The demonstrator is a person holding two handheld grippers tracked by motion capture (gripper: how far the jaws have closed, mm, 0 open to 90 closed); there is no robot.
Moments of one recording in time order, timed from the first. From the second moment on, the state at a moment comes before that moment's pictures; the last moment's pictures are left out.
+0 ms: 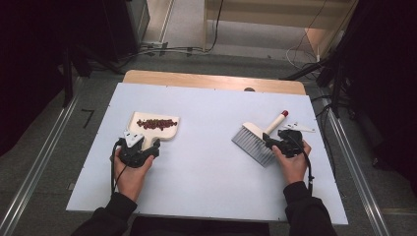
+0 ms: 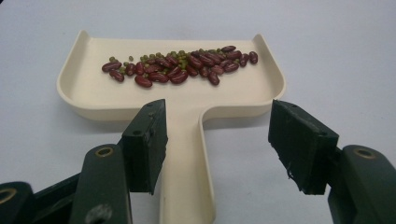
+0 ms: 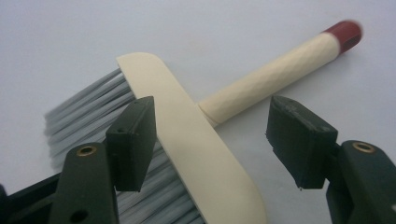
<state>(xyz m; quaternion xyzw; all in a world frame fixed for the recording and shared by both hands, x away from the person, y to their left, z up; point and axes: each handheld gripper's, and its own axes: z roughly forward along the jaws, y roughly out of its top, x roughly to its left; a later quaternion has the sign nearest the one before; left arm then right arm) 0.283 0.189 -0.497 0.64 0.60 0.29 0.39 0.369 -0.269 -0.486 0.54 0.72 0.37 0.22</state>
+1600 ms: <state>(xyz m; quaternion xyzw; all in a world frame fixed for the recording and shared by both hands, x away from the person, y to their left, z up) 0.282 0.196 -0.494 0.63 0.60 0.30 0.40 0.438 -0.253 -0.492 0.64 0.69 0.24 0.22</state>
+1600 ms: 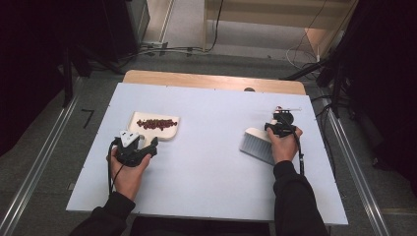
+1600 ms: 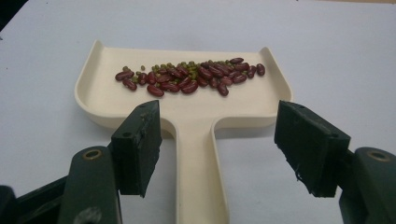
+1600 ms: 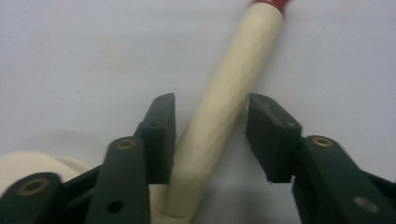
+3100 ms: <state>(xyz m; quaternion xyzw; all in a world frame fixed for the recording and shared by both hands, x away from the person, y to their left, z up) 0.281 0.222 -0.489 0.60 0.63 0.30 0.40 0.368 -0.275 -0.479 0.58 0.70 0.35 0.24</state>
